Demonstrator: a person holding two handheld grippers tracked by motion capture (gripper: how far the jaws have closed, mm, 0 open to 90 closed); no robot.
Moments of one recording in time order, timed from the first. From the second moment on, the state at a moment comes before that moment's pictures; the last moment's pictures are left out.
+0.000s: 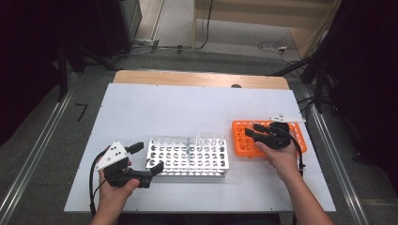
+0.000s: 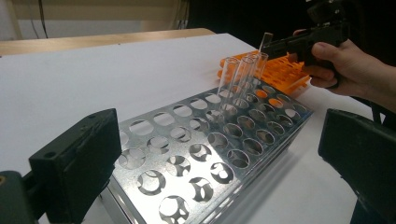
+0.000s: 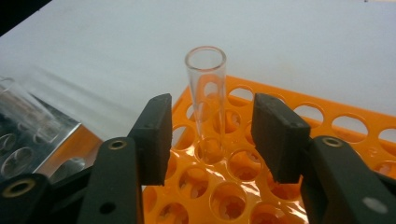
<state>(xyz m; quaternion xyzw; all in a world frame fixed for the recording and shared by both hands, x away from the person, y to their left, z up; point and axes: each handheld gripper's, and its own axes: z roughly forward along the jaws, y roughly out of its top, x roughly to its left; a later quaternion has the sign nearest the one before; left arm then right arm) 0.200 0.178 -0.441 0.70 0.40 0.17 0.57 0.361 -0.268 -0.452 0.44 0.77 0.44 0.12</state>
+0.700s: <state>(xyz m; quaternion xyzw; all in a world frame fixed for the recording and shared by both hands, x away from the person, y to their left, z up) 0.201 0.173 -0.443 0.70 0.40 0.17 0.57 0.357 -0.257 -0.469 0.44 0.77 0.43 0.16</state>
